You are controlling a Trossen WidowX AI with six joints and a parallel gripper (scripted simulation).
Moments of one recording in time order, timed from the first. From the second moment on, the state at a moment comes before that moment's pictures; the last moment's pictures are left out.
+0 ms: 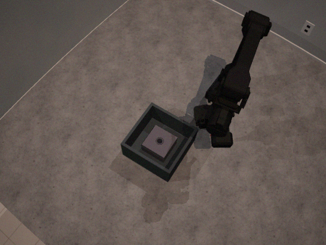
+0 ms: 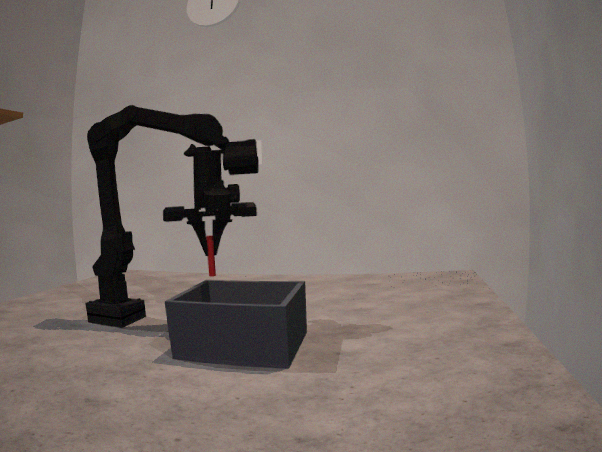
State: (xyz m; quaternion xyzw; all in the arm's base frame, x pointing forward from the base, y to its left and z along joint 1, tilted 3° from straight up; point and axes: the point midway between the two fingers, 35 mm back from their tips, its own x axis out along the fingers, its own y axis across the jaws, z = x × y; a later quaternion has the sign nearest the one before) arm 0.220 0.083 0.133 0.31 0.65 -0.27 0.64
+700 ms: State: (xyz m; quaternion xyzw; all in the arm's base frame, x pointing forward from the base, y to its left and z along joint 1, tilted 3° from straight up) arm 0.246 0.042 0.146 0.30 0.66 -0.27 0.64
